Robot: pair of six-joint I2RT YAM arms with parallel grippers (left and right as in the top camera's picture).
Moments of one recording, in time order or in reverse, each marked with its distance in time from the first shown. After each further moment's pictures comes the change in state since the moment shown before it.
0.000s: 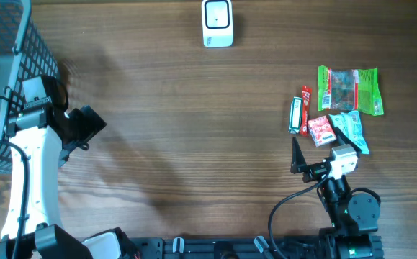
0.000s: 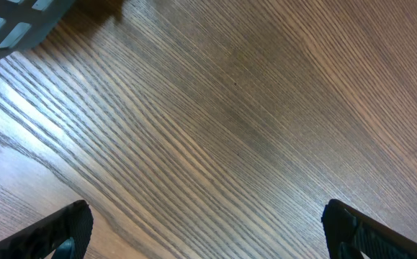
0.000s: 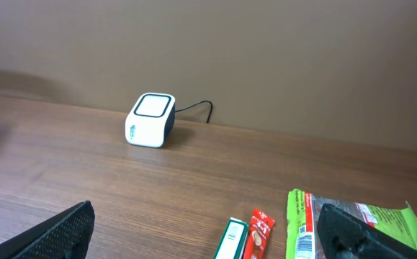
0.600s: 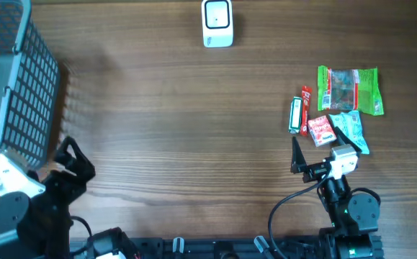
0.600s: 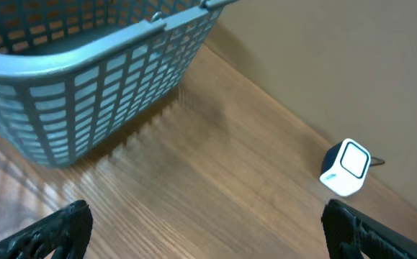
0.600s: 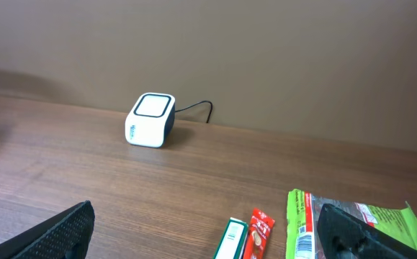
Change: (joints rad) left arm 0.001 -0.915 -0.003 -0.034 0.000 -0.001; right arm -0.001 0.000 0.000 0.000 -0.001 0.000
